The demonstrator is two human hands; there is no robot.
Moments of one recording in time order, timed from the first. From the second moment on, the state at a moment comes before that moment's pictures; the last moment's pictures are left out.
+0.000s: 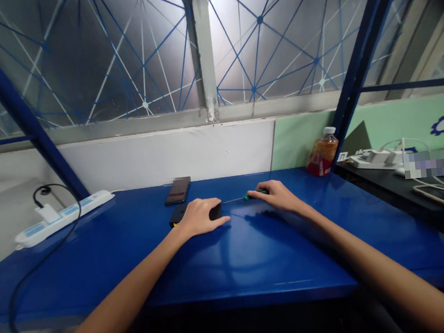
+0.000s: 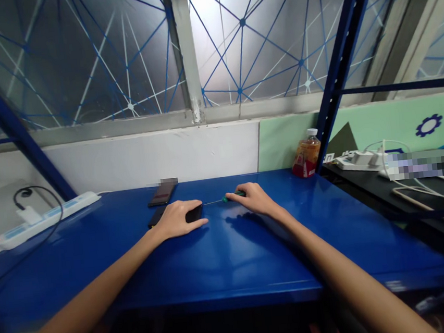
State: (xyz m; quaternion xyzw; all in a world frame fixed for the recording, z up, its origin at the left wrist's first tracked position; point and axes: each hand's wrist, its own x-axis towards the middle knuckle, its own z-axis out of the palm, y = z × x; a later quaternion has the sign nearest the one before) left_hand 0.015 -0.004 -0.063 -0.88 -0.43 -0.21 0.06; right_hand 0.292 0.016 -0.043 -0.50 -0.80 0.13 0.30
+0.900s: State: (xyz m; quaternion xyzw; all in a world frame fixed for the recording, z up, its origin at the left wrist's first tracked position) left_hand 0.014 0.008 -0.065 -0.82 -0.48 -0.32 -0.07; right_hand 0.287 0.011 -0.041 -0.50 -0.79 0.09 0.35
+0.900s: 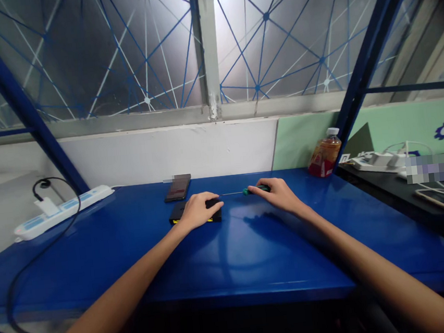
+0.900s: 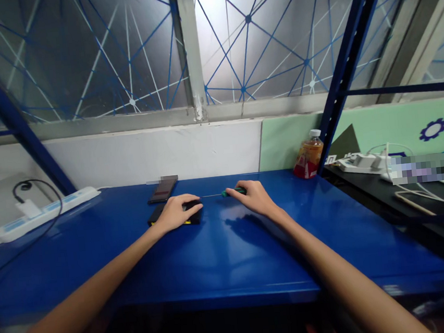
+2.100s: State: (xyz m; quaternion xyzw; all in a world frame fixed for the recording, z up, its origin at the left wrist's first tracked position) left_hand 0.011 0.010 -0.068 -0.85 -0.43 -0.30 0.00; right_hand 0.281 0.003 -0.039 -0.45 -0.80 0.08 0.37
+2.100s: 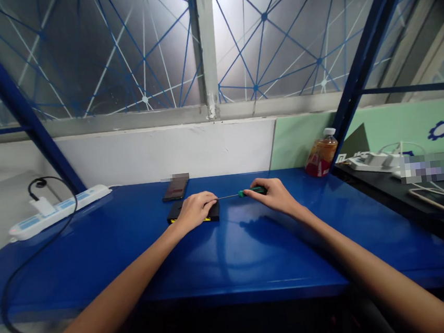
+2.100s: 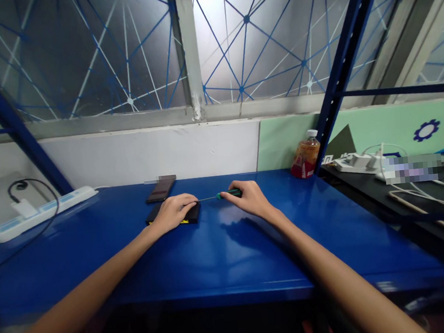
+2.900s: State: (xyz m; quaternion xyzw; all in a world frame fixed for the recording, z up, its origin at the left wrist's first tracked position) left_hand 0.004 0.013 -0.062 -0.89 -0.36 -0.25 -0.13; right_hand 0.287 0.002 -0.035 -0.43 -0.86 0.15 0.20
